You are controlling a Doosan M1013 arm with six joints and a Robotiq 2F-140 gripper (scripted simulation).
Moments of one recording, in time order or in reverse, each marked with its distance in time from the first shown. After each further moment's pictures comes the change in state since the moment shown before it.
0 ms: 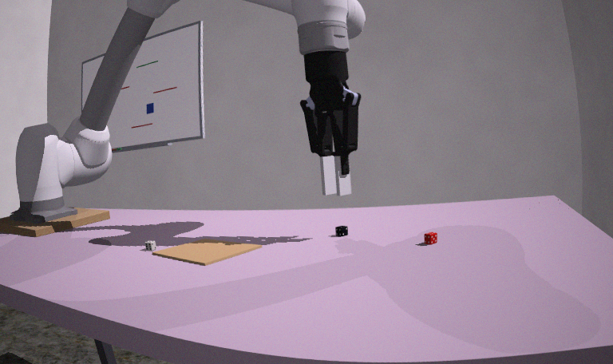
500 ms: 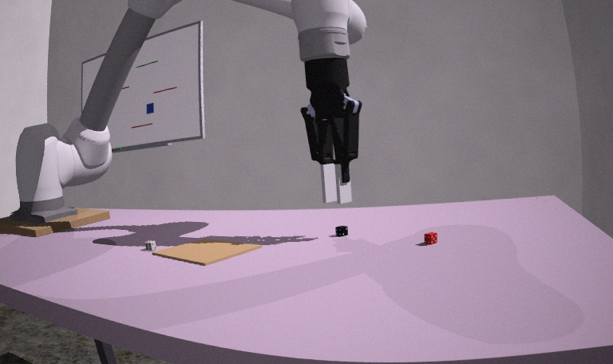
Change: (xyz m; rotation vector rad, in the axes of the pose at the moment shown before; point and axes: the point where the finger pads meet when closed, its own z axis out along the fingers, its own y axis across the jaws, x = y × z) arm 0.000 0.000 0.013 0.000 0.000 0.000
